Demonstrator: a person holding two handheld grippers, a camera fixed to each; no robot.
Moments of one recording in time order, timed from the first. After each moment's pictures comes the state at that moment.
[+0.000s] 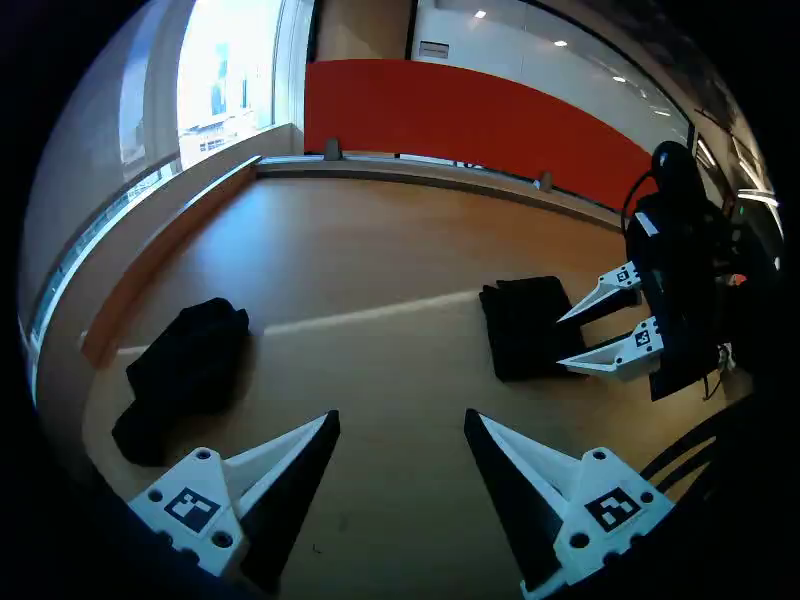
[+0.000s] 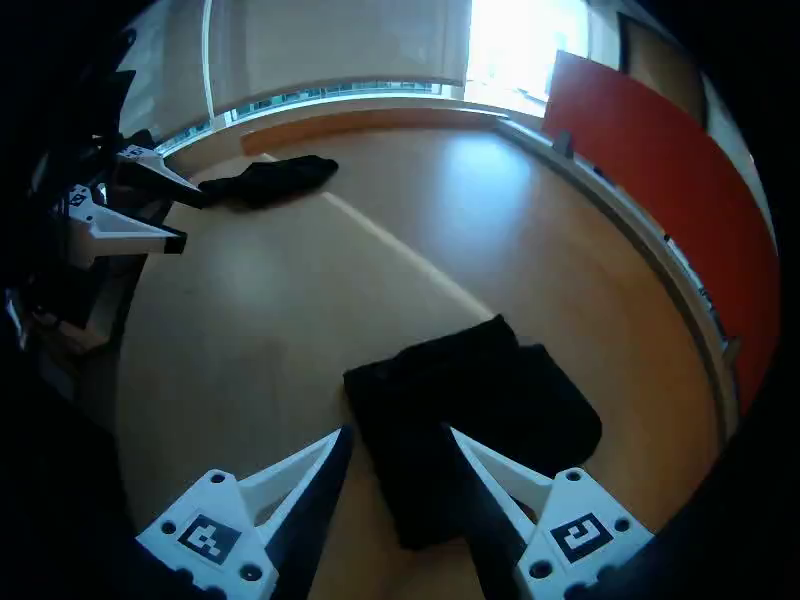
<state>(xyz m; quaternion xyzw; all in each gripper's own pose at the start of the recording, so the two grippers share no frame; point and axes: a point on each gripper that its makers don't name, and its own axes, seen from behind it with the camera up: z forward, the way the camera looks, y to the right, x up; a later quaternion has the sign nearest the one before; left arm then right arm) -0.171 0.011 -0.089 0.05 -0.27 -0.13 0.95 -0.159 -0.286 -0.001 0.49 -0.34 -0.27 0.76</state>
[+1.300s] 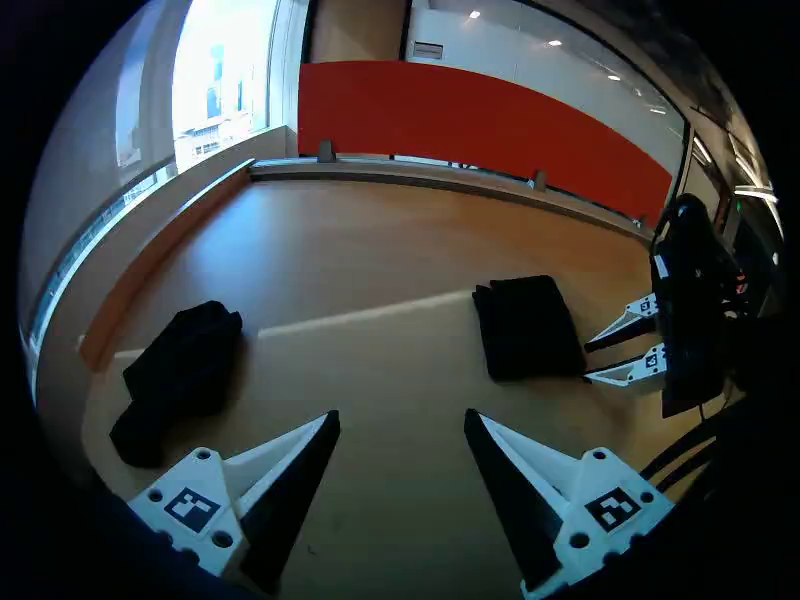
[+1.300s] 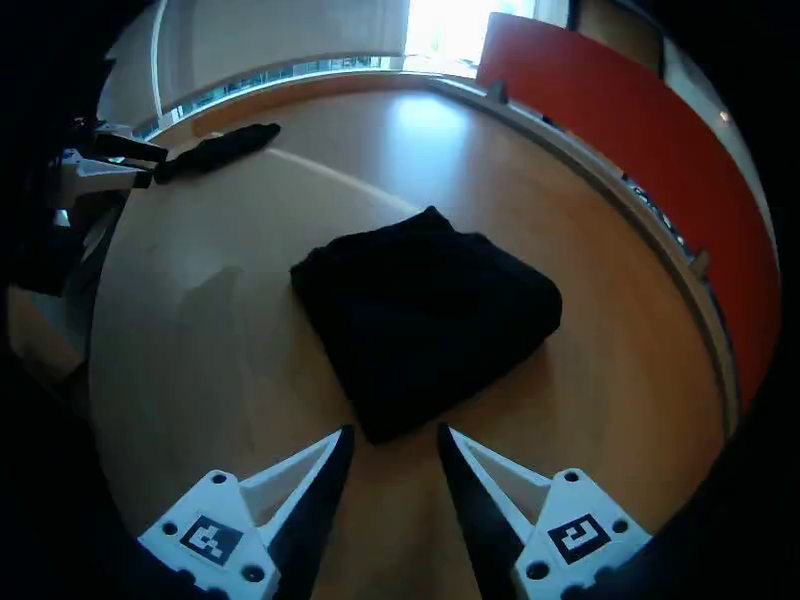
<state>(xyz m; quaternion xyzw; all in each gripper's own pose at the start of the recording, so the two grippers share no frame) -0.170 0.018 -0.088 0.04 -0.27 -0.12 0.95 -0.192 -0.203 -0.012 0.40 -0.38 -0.26 0.79</state>
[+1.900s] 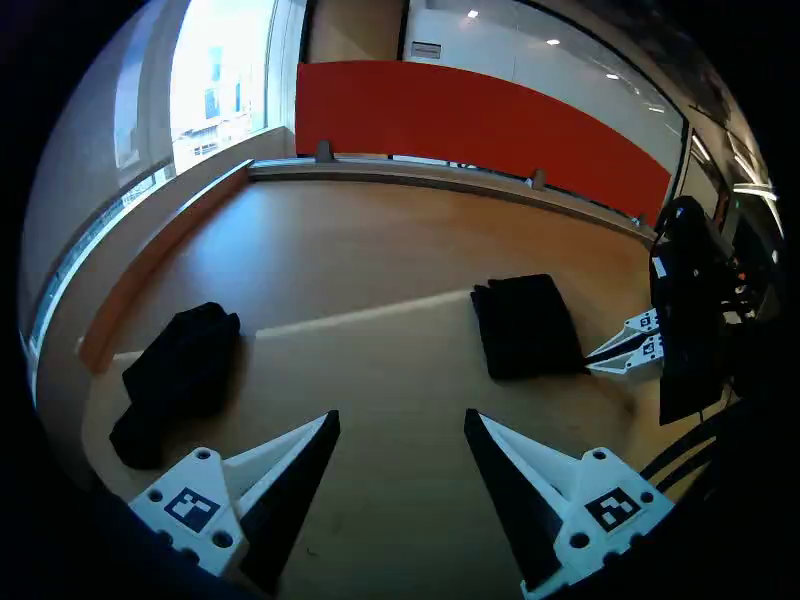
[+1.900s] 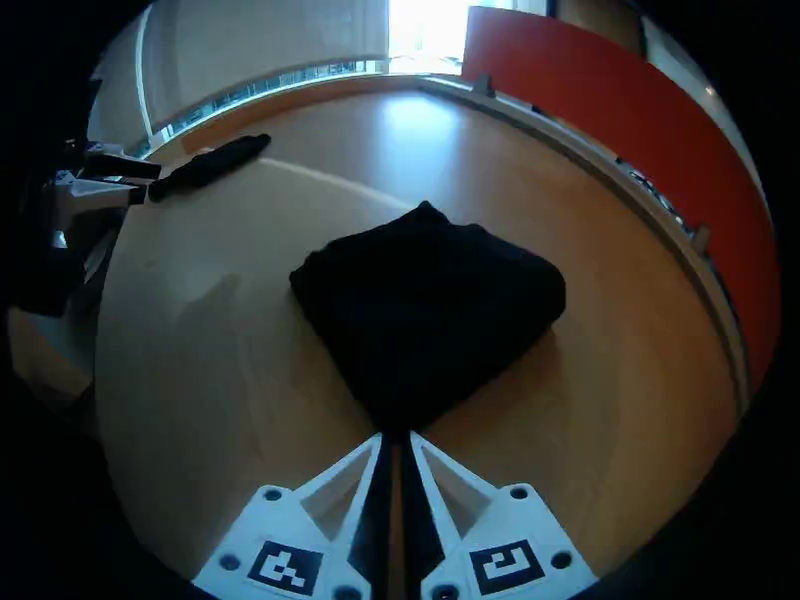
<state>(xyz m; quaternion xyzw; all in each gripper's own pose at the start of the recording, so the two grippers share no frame) -0.170 0.019 -0.086 0.04 -0.27 -0.12 0.95 -0.198 -0.207 -0.016 0.39 -0.39 -0.23 0.80</state>
